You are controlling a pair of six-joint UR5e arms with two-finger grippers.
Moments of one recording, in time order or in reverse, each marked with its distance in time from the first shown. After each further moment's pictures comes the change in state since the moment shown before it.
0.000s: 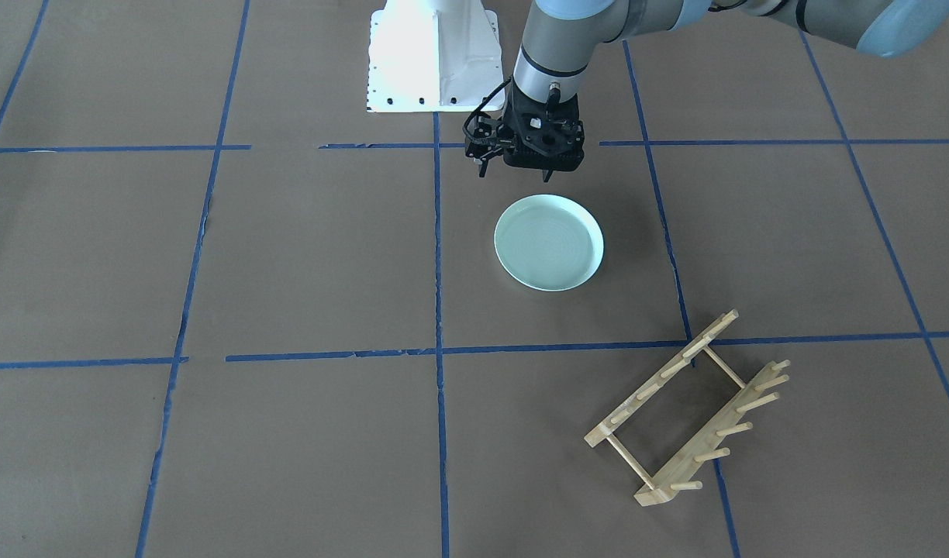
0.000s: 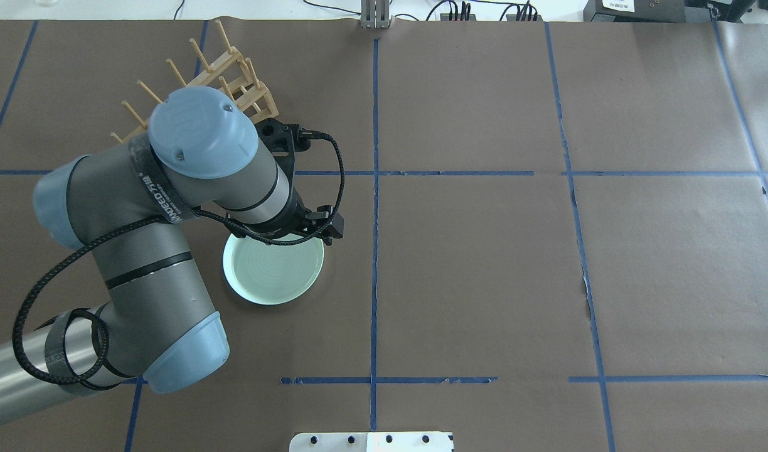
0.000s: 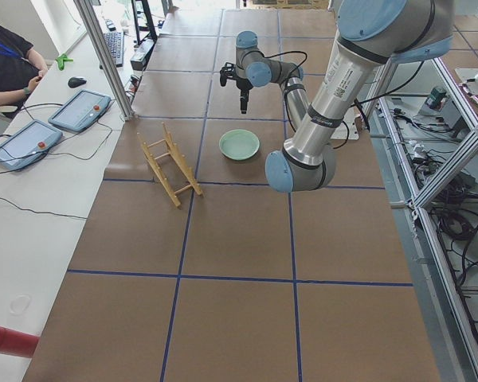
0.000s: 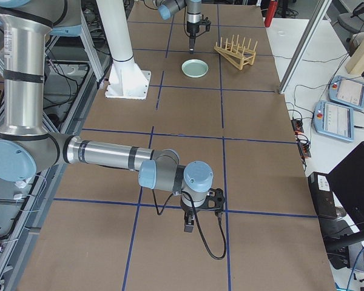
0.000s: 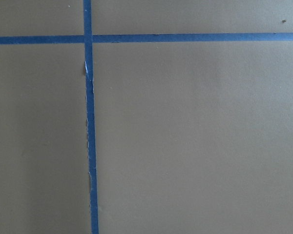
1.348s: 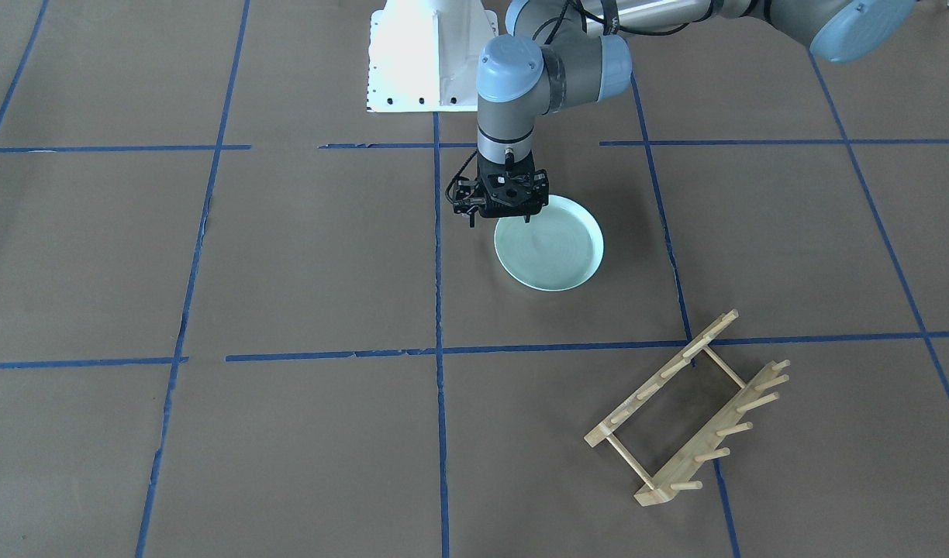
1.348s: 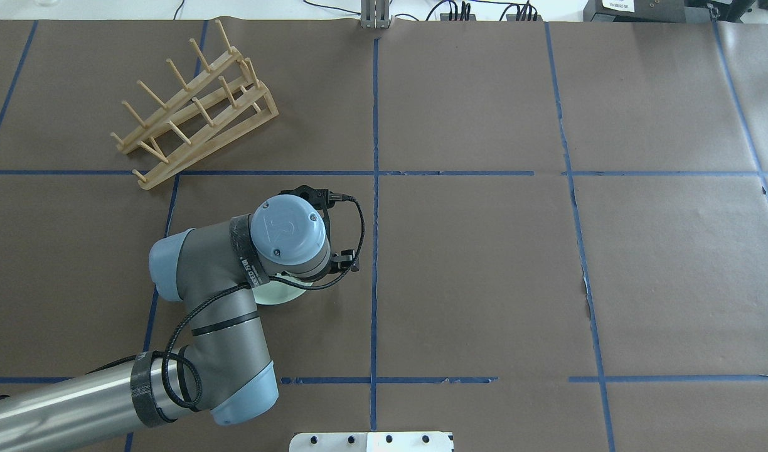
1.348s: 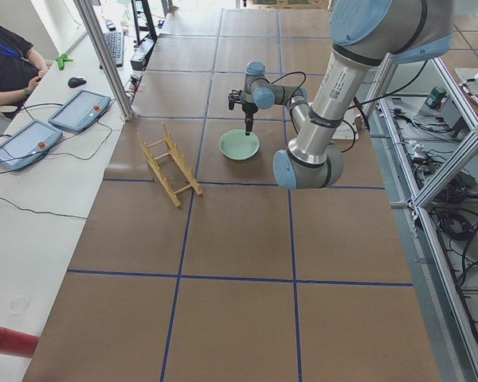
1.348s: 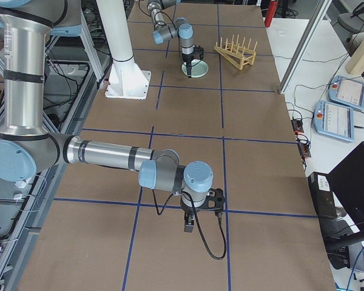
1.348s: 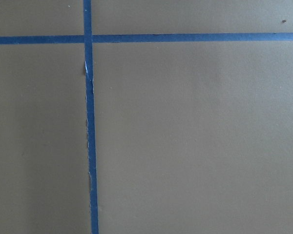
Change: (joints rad) left arm 0.145 -0.007 0.255 -0.188 0.221 -0.171; right arm 0.000 0.000 0.000 0.000 0.000 0.000
